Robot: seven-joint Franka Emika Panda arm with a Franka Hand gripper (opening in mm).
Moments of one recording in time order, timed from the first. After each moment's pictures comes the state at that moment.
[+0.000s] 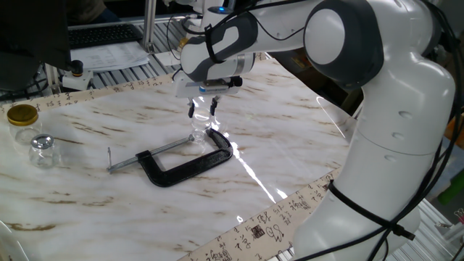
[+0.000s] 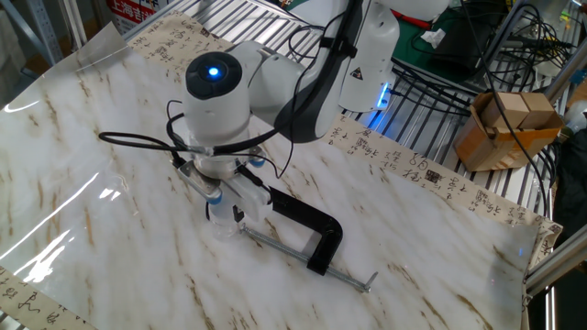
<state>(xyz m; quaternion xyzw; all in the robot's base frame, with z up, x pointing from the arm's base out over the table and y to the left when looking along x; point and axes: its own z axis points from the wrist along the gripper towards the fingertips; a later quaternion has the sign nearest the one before) 0.555 -0.046 0.149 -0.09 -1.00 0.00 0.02</state>
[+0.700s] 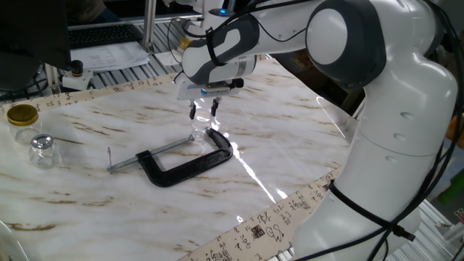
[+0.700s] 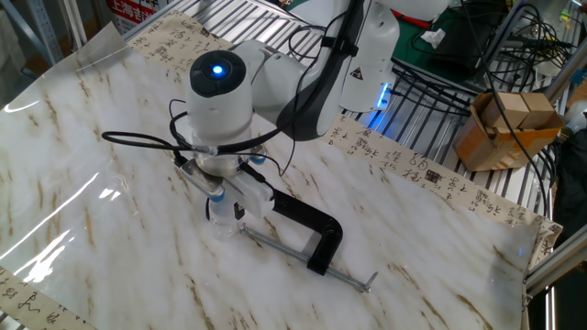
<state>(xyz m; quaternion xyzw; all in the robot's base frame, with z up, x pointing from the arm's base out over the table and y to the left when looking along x) 0.550 -0.049 0.147 -0.08 -1.00 0.00 0.02</state>
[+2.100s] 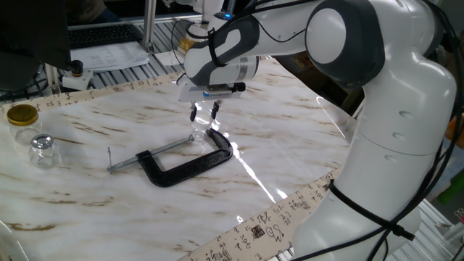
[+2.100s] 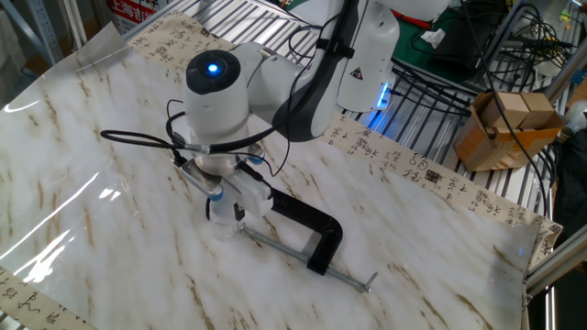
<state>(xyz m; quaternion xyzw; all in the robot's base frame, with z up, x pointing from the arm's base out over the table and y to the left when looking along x) 0.547 -0.050 0.139 -0.08 -1.00 -0.01 0.01</state>
